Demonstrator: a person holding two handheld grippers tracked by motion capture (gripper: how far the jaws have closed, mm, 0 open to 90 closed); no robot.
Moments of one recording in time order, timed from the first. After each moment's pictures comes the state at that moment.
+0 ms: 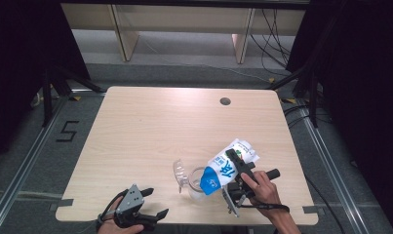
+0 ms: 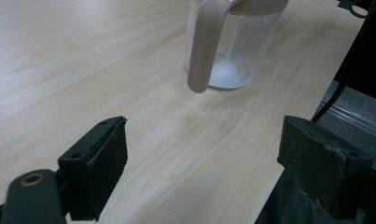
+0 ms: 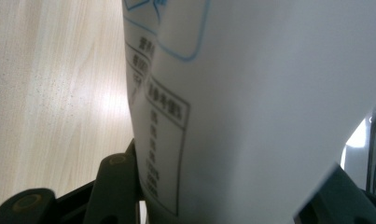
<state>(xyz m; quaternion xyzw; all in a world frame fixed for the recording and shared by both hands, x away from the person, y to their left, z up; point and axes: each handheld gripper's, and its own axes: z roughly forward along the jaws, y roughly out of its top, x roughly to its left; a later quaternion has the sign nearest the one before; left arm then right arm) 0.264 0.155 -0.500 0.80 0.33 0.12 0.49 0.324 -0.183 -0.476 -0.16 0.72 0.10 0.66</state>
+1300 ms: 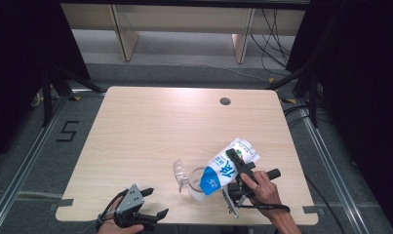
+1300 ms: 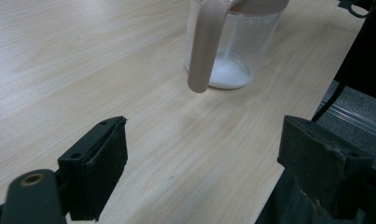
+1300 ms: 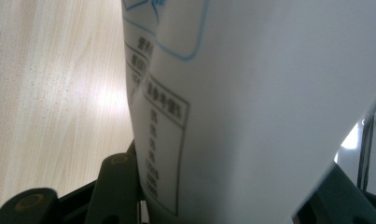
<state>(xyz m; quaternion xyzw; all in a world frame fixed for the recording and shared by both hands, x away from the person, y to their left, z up) 0.264 0.155 -0.500 0.80 0.33 0.12 0.48 0.321 -0.183 -0.473 -0.17 0.72 0.08 0.67</state>
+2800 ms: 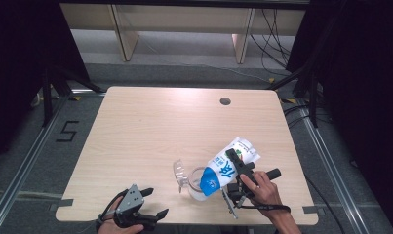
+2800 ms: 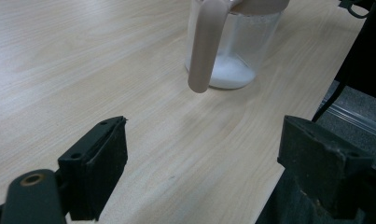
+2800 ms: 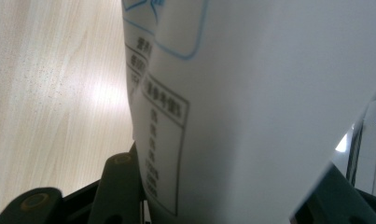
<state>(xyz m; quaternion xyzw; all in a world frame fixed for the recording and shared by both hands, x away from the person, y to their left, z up) 0.265 0.156 -0.500 0.81 0.32 0.13 0.48 0.321 -0.182 -0.474 -0.18 0.70 0.07 0.68</state>
